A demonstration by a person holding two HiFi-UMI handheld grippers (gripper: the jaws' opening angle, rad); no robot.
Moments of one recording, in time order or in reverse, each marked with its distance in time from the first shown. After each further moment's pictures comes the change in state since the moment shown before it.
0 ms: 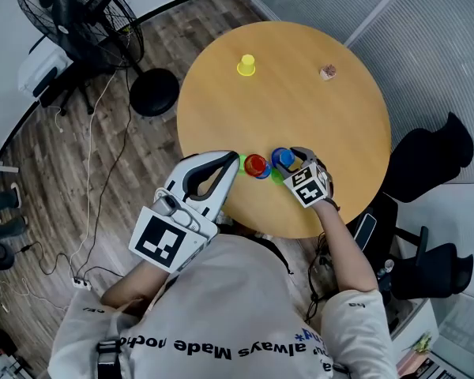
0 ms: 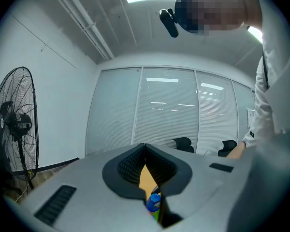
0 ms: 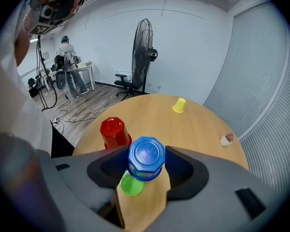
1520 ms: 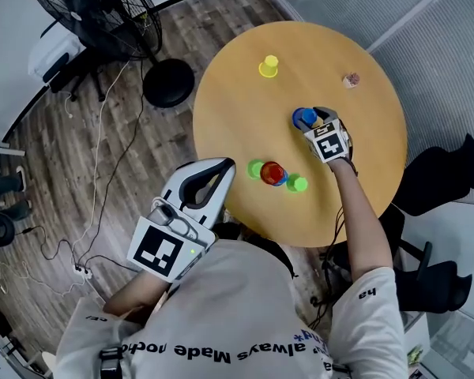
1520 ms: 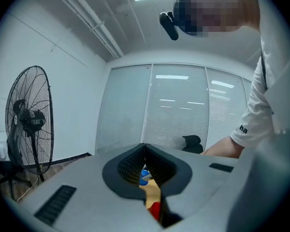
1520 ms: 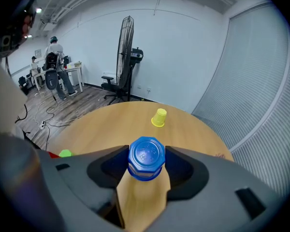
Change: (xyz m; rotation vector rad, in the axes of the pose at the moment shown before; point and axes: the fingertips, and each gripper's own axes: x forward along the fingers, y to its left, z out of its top) left arm -0.018 0.049 -0.017 -0.035 0.034 0.103; right arm 0.065 -0.121 0.078 0.032 -0.031 -0.094
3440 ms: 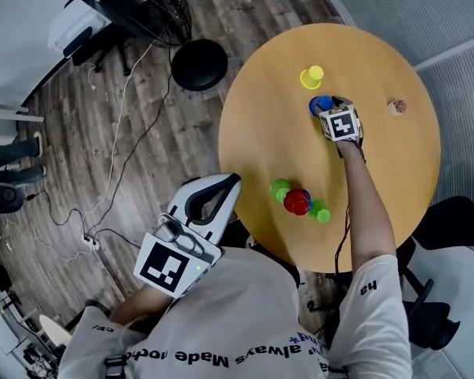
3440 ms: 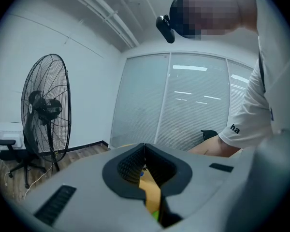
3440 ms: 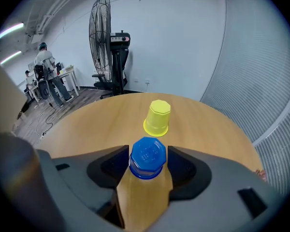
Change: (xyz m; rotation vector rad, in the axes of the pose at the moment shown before) left arm 0.028 0.088 -0.037 -0.087 0.114 0.170; right arm 0.177 -0.034 0.040 0.098 0.075 0.084
